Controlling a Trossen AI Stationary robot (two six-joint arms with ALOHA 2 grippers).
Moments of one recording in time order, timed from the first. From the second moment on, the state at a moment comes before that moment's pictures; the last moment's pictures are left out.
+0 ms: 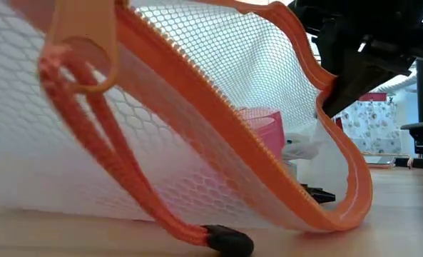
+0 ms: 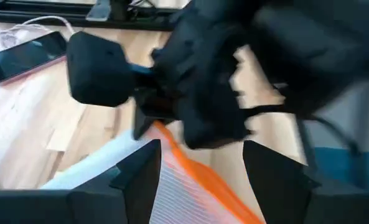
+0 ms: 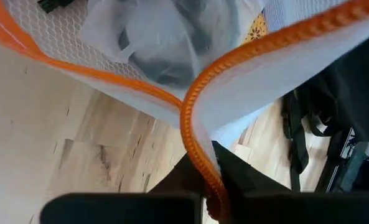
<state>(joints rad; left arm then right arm) -0.54 1.84 1.50 -0.32 -0.45 -0.38 0.62 1.99 1.46 -1.08 0.62 0.19</state>
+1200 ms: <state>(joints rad) -0.92 2.18 1.50 -0.08 -0.79 -0.04 0.57 1.99 1.46 -1.09 0.57 0.25</state>
